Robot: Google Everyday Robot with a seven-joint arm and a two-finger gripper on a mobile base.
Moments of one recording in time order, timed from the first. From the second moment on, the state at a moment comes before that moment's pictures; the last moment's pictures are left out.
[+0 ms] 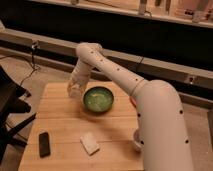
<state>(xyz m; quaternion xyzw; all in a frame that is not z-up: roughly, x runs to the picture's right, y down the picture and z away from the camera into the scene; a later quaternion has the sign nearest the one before) -0.154 0.018 0.801 -0.21 -0.41 -0.47 0.75</state>
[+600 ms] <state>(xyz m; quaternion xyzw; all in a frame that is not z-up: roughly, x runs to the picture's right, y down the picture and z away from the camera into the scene) -0.143 0.017 0.803 -0.21 -0.42 -0.45 0.76</state>
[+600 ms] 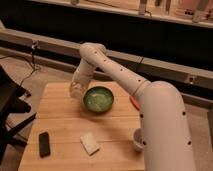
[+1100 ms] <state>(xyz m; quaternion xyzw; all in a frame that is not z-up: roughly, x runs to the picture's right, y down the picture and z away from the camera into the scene) -0.136 0.017 0.804 -0.21 -0.43 -0.45 0.76</state>
